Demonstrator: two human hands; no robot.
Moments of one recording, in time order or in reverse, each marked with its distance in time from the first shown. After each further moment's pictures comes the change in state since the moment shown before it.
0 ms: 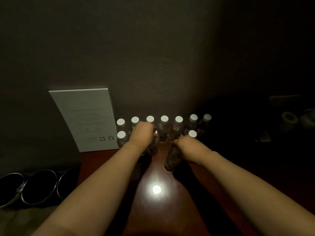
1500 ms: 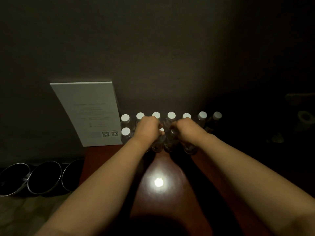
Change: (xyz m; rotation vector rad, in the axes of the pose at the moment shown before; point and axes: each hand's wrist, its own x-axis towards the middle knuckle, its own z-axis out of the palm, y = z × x) left_hand 0.015 -0.005 0.005 -0.108 0.002 -0.083; right_hand 0.060 -0.003 -0.023 -0.010 0.094 -0.009
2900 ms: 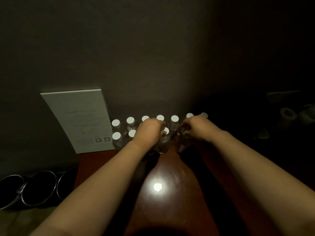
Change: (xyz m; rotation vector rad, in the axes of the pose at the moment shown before) left_hand -0.010 0.041 0.001 0.171 0.058 0.261; right_hand -0.051 0.051 -0.038 0.062 -0.011 0.199
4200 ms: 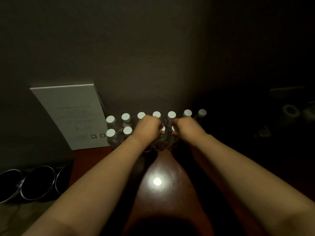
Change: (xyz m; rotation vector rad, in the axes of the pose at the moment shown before) left_hand 0.018 0.004 0.016 -0.046 -0.099 -0.100; right_hand 0.024 -0.009 0.040 -0.053 0.083 -0.053
